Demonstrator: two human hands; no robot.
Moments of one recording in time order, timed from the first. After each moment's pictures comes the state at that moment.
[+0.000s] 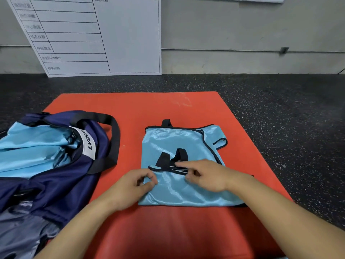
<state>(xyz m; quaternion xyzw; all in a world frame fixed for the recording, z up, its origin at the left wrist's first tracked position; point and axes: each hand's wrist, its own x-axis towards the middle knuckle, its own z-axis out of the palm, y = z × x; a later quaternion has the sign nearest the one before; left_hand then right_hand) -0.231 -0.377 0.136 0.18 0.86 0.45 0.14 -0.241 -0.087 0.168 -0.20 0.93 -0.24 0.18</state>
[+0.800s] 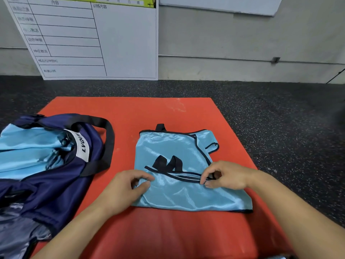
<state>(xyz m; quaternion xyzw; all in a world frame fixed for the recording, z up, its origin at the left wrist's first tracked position) -0.220 -0.370 0.146 0.18 0.87 0.45 0.03 -0.236 -0.016 0.191 -0.16 0.92 -0.25 0.24</state>
